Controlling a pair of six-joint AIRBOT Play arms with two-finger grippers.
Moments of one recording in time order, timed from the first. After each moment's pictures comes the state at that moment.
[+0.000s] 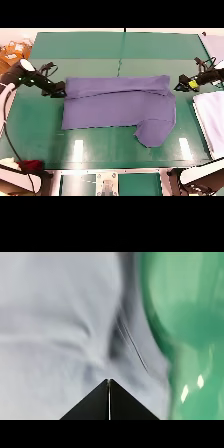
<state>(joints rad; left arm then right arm) 0.08 -1.67 1.43 1.13 -1.31 -1.44 -0.39 -1.74 1.57 -1.14 1.34 1.40</state>
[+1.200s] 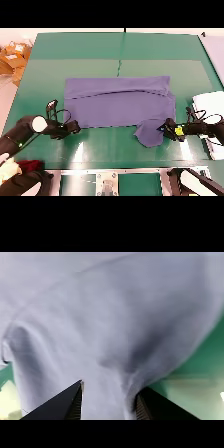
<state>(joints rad) -0.30 -0.94 0.49 1.20 -0.81 -1.98 -0.38 -1.10 0.43 -1.00 1.05 1.54</state>
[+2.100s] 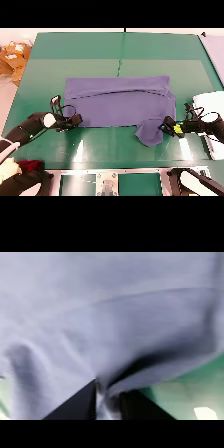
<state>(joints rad) -0.33 -1.10 0.56 1.27 -0.66 -2.02 -0.35 -1.11 0.48 -1.06 1.02 1.51</state>
